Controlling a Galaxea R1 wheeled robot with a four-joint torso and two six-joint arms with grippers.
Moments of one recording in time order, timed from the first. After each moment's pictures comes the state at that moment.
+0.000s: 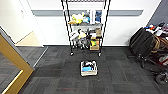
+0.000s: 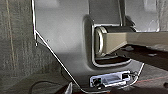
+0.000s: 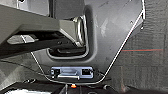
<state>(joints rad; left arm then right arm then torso) 1.43 3.01 -2.69 -0.09 -0.02 0.13 -1.55 3.02 -2.68 0.00 0.15 0.01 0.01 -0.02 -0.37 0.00</state>
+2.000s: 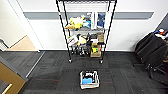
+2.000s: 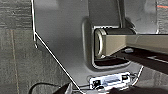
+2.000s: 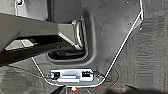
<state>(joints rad) 1.42 3.01 -2.69 -0.09 -0.02 0.13 -1.54 3.02 -2.68 0.03 0.16 0.01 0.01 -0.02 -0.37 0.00</state>
